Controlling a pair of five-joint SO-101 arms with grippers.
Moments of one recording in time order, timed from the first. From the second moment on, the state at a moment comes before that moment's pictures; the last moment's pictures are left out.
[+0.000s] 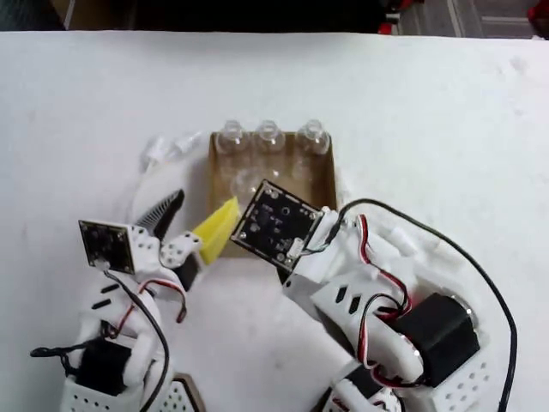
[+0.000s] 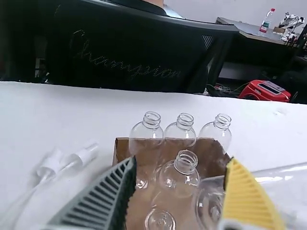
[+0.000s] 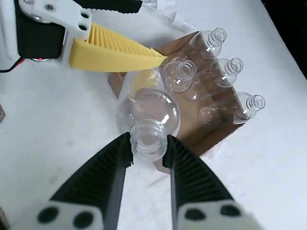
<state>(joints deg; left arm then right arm) 9.7 -104.0 83.0 43.7 13.8 -38.6 -52.9 10.1 95.8 30.8</state>
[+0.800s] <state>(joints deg) -6.5 -103.1 83.0 42.4 17.8 -20.1 -46.9 6.8 97.3 32.7</state>
